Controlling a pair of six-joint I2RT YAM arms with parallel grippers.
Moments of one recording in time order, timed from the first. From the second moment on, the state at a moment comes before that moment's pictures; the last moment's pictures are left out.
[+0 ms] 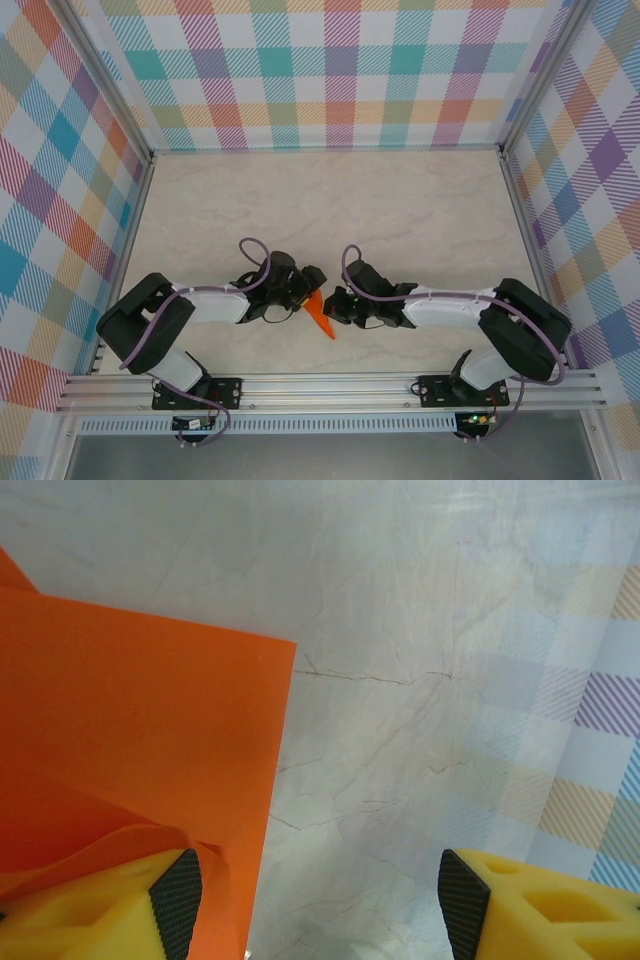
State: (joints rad) left arm -0.73 1.53 0.53 0.28 0.19 -1.35; right arm 0.95 1.49 0.62 0.04 -0.26 1.24
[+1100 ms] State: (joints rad) left arm -0.72 1.29 0.53 0.07 0.16 -1.17; right arm 1.00 1.66 0.68 0.06 -0.20 1.39
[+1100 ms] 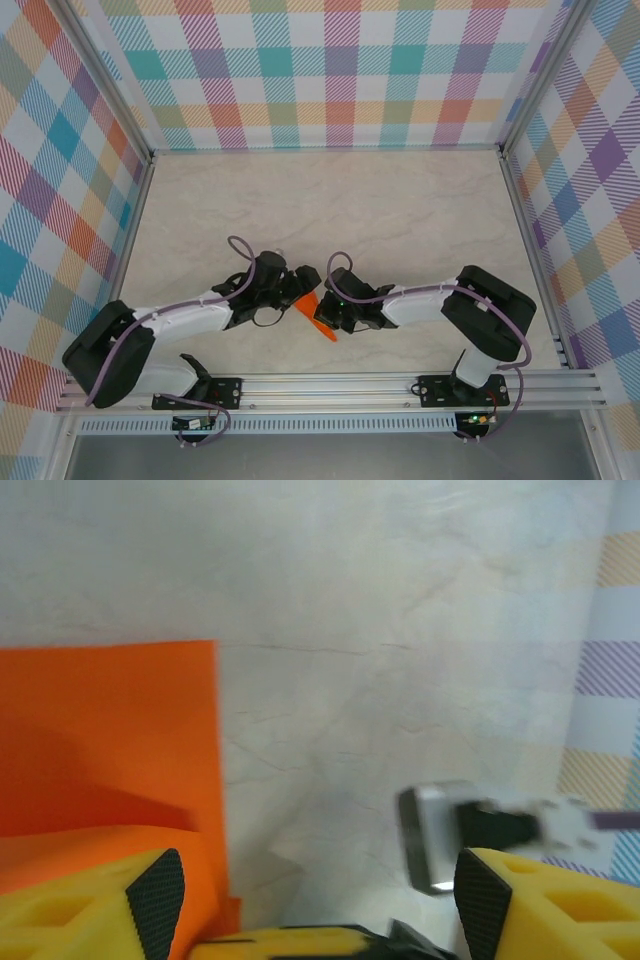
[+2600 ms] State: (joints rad) left arm -0.59 1.41 0.46 0.11 0.28 -0.89; right arm 0.99 1.71 0.76 -0.01 -0.27 1.38
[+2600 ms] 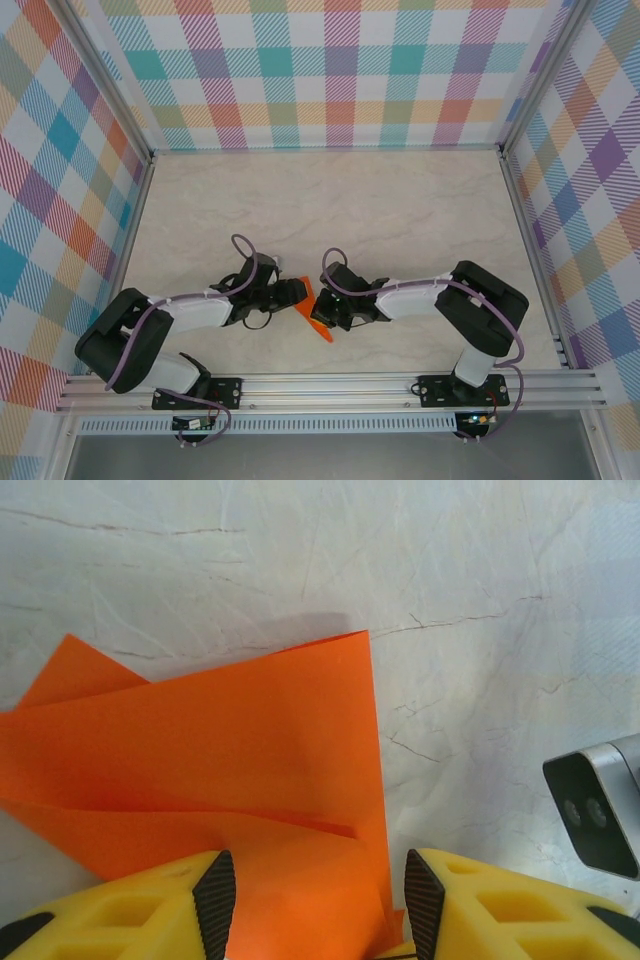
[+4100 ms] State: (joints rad) left arm -0.58 1.35 0.53 0.01 0.39 -0.89; right arm 0.96 1.74 0.81 -0.10 -0.33 1.24
